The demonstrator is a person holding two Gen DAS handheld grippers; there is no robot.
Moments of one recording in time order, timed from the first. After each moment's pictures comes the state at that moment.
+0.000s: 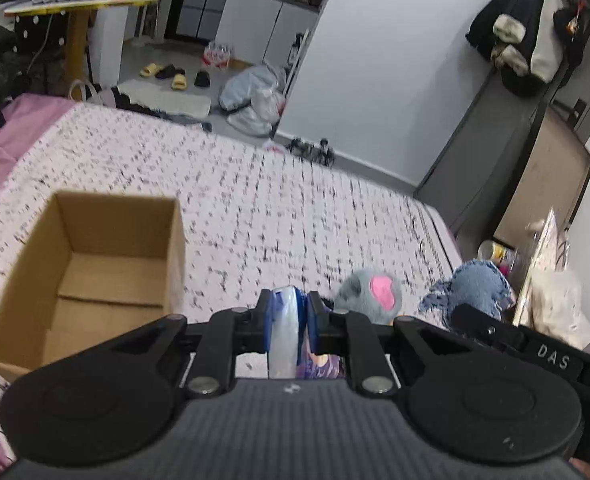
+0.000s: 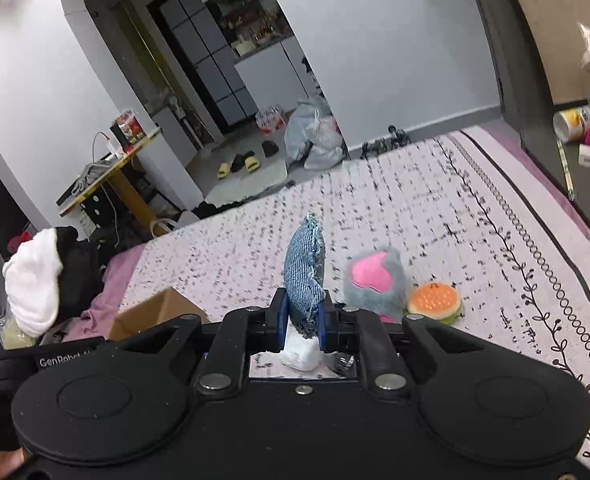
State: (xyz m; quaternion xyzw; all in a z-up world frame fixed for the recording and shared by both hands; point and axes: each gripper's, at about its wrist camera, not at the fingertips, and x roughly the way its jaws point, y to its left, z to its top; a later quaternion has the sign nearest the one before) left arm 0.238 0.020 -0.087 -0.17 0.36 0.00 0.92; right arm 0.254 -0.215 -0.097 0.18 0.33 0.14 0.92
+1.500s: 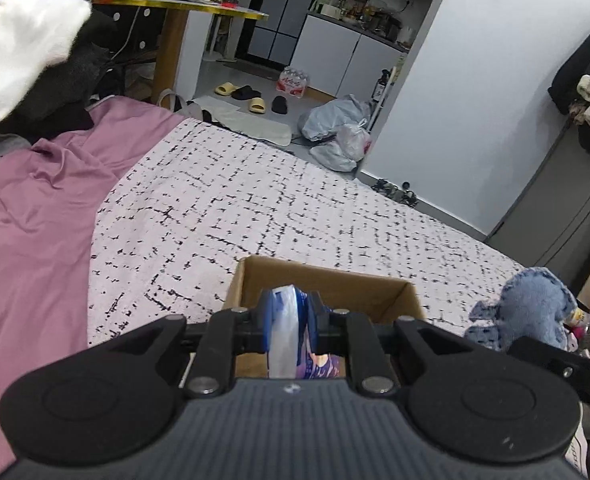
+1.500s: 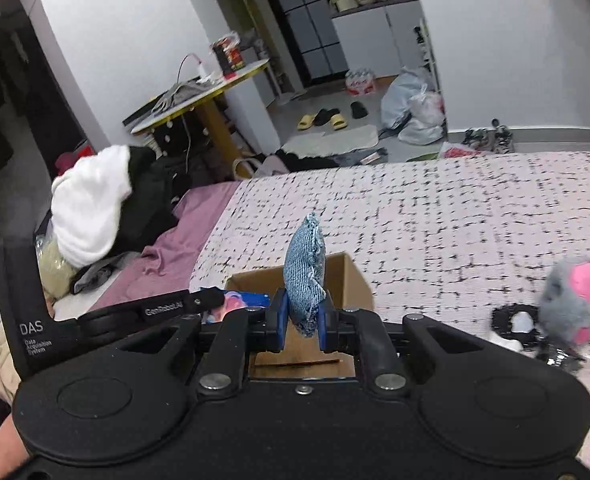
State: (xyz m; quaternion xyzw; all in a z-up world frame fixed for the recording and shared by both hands) left arm 0.261 0.207 -0.134 -0.19 0.33 0.09 0.92; right arm 0.271 -0.017 -0.085 0.09 0.37 0.26 0.89
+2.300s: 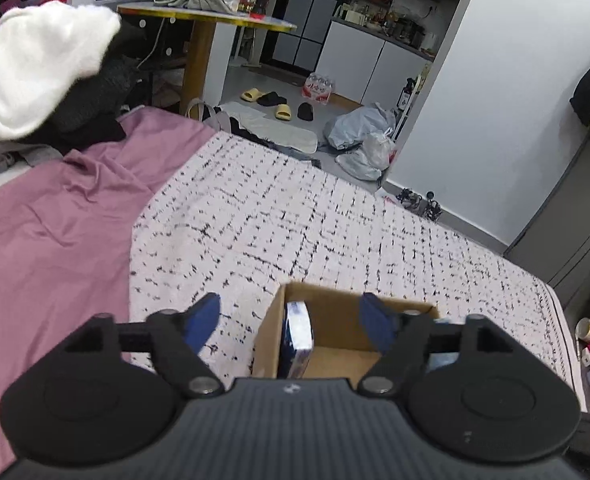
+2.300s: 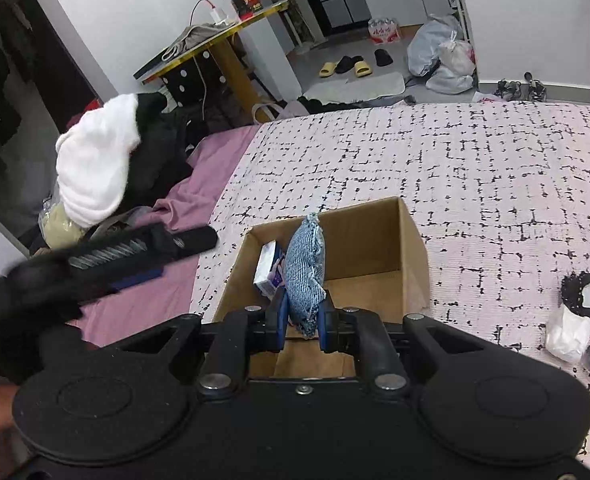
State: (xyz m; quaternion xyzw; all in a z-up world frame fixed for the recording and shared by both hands) left arm 0.253 0.229 -0.104 -0.19 0.33 0.13 0.91; right arm 0.292 0.030 -0.120 0.08 0.43 0.29 0.85
